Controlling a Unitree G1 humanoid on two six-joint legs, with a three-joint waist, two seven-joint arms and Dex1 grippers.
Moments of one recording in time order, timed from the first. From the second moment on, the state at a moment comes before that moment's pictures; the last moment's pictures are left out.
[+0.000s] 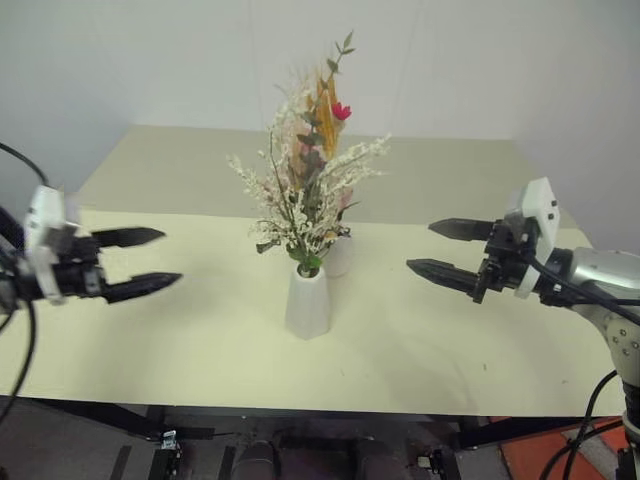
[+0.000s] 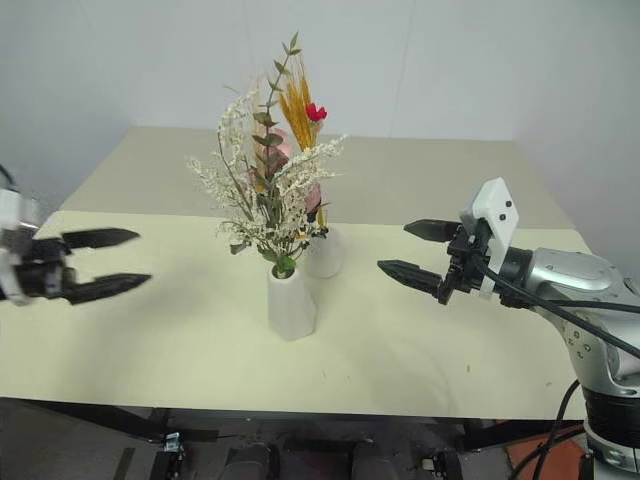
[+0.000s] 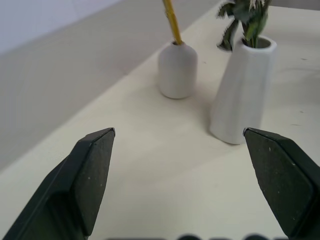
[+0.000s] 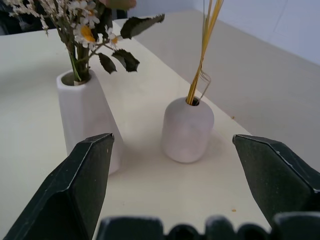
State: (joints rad) left arm -0.28 1.10 0.47 0.01 -0.64 0.46 -1.35; right arm -0.40 -0.88 -0.23 -0.40 0.72 0.74 0.85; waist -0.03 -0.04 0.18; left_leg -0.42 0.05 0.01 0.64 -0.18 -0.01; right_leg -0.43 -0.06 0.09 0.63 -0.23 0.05
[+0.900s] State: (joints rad) left arm -0.24 1.02 0.48 -0.16 -0.79 0.58 -1.26; right arm -0.14 -1.02 -0.51 -0.46 0.77 0.77 0.94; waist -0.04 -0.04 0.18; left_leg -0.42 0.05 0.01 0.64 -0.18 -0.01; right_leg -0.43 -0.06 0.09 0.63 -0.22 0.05
